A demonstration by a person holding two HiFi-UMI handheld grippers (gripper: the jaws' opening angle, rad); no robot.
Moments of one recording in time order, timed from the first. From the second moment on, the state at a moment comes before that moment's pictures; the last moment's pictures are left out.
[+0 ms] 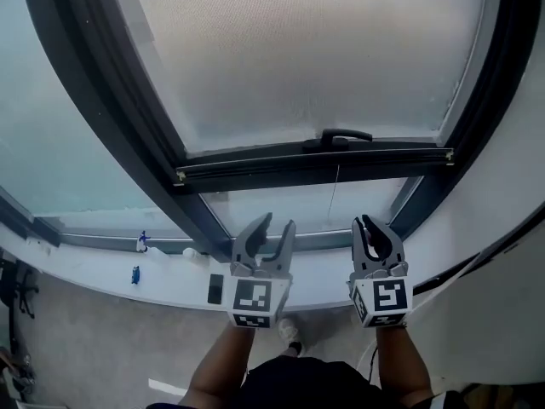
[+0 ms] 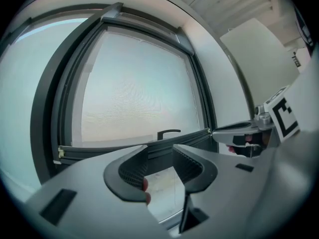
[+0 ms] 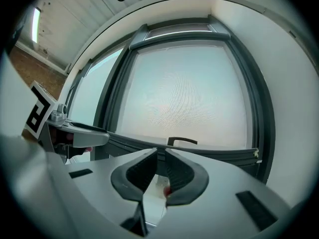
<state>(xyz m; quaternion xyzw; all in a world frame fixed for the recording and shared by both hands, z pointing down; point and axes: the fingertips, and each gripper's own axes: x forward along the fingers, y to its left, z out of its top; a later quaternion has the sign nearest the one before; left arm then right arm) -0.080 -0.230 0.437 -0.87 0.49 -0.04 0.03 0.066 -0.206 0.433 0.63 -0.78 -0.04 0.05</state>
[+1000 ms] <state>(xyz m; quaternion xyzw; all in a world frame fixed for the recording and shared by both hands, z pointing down) -0.079 0.028 0.430 -0.82 0.57 -0.03 0.03 0.081 0.040 0.431 0.61 -0.79 -0.06 0.03</state>
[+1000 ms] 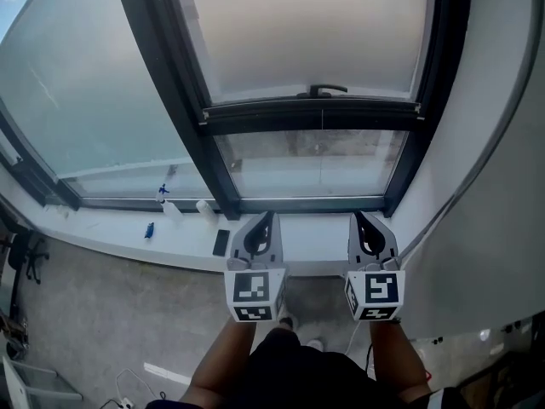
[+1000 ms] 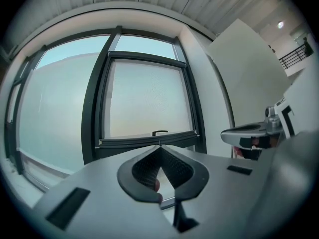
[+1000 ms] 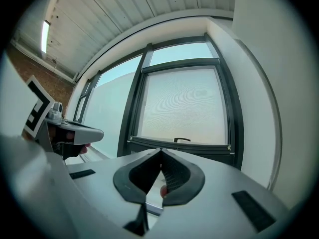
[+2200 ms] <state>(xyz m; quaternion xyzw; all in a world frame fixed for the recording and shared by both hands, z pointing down) -0.142 0.119 0.465 -0.85 0.53 -0.05 0.00 -0.009 0.131 0.464 0.62 -0.78 -0.05 0.09</state>
